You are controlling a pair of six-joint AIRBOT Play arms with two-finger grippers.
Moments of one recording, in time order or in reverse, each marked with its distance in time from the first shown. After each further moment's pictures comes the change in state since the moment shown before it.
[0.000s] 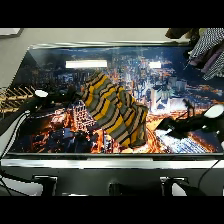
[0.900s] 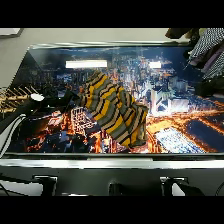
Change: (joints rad) left arm 0.035 0.044 -0.085 0.056 -0.024 -0.052; right arm 0.000 0.111 0.605 -0.254 -0.096 -0.269
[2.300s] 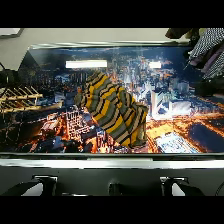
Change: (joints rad) left arm 0.101 0.465 0.494 0.913 -0.659 0.032; right arm 0.000 0.000 0.000 -0.001 0.000 0.000
